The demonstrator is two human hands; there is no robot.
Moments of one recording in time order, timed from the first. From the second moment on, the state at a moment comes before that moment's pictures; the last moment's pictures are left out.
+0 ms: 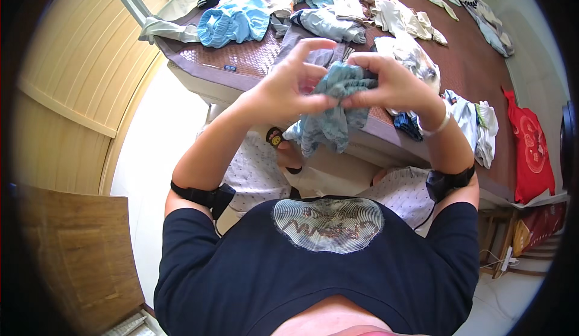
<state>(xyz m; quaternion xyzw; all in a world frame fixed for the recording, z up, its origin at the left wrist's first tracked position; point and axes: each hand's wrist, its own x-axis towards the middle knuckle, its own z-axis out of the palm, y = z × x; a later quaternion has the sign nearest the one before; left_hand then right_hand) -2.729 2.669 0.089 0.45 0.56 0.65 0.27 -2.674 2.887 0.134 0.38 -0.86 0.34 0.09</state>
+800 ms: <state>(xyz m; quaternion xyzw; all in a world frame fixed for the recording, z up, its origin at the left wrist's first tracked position) -2.745 2.676 0.003 0.05 0.47 0.80 0.36 -2.681 2.832 0.048 0.24 -0.94 -0.04 0.25</state>
